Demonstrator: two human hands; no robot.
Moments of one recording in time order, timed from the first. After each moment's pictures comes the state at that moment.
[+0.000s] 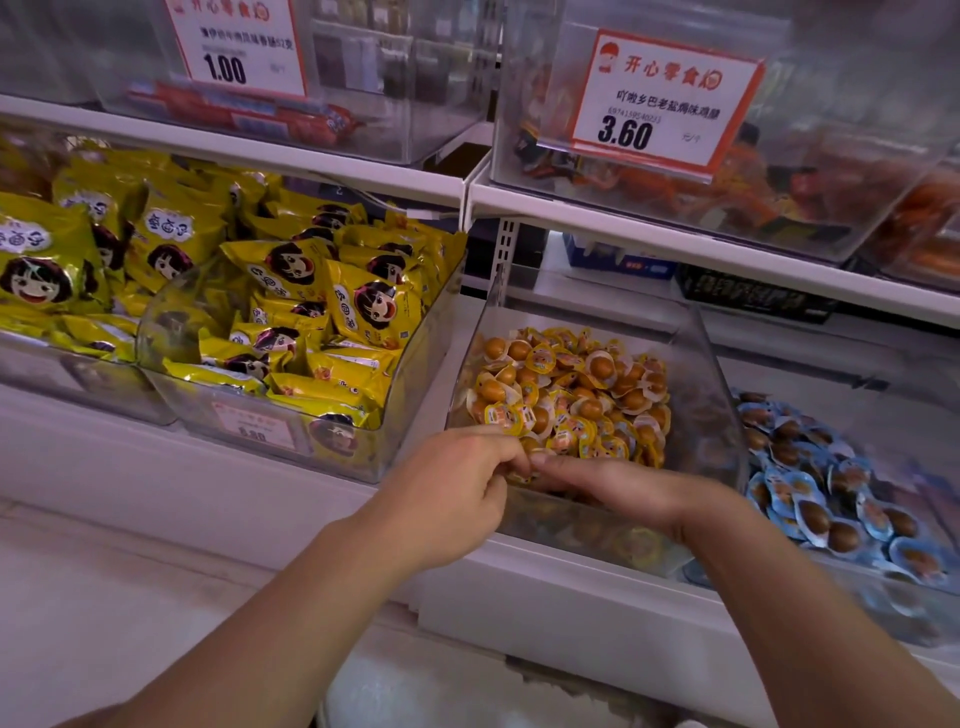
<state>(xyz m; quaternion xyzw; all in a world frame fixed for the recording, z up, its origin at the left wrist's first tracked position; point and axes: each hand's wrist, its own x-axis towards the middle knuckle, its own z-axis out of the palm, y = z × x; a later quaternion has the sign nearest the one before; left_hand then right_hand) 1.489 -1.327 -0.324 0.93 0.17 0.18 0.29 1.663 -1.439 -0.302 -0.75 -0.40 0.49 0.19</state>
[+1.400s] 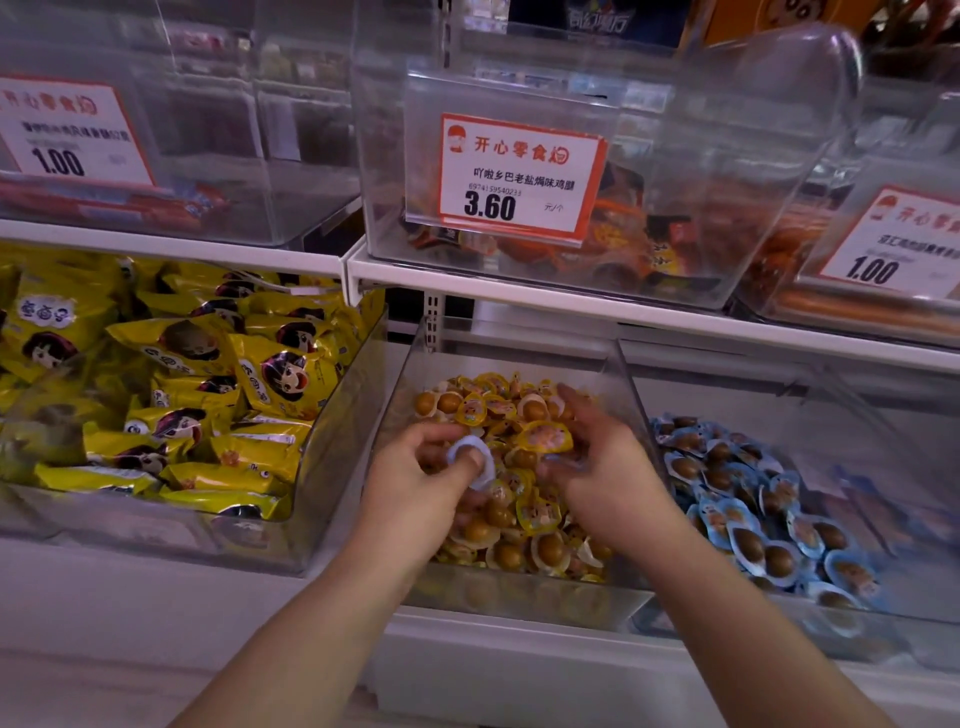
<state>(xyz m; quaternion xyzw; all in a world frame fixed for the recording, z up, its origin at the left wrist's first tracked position) 1.555 -1.333 -0.309 0.61 0.35 0.29 0.65 1.691 -1.450 -0.284 -0.82 -0.38 0.12 0.41</state>
